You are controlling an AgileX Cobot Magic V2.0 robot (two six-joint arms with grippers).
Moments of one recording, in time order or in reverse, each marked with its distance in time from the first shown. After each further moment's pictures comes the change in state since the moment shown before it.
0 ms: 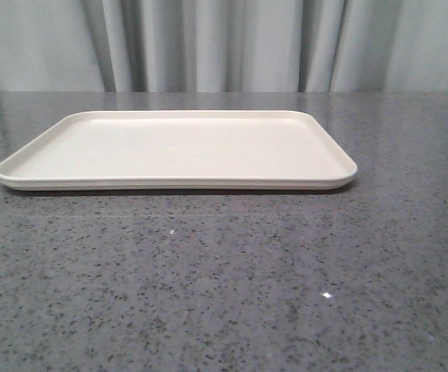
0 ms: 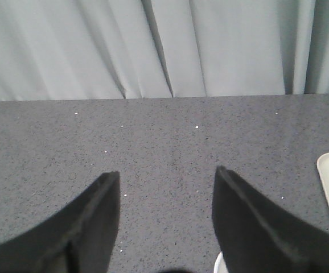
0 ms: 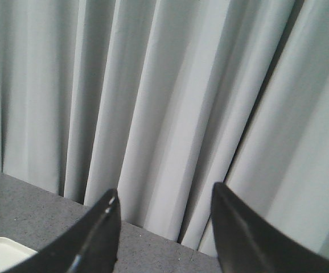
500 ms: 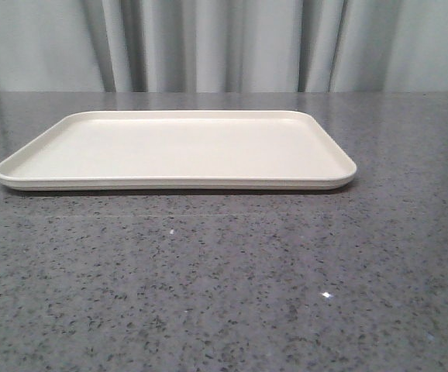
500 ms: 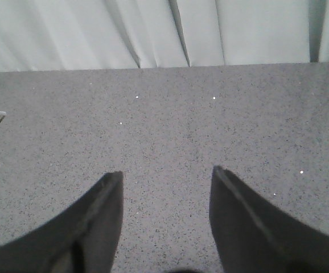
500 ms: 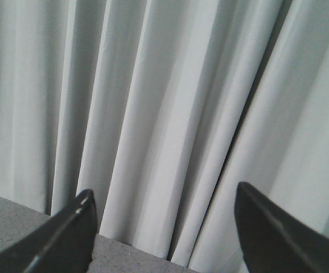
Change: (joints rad) left arm 0.000 0.088 -0.075 0.041 0.112 0.001; right arm 0.000 0.000 0.000 0.001 -0.061 -0.002
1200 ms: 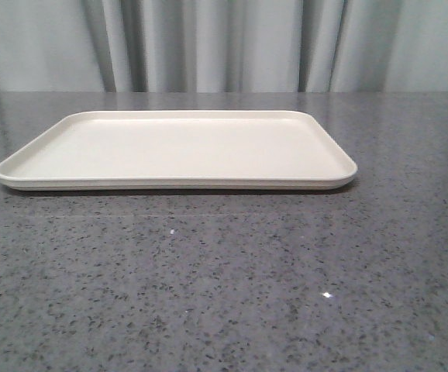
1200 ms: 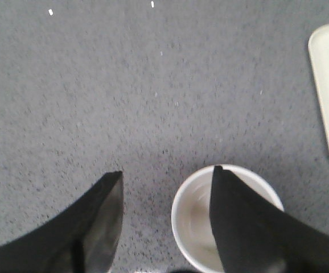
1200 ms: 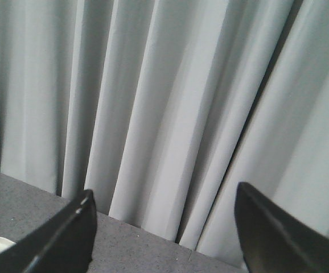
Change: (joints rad) left arm 0.000 0.217 0.124 -0.153 0.004 0.048; right arm 0.000 0.005 -0.001 -0.006 0.057 0.000
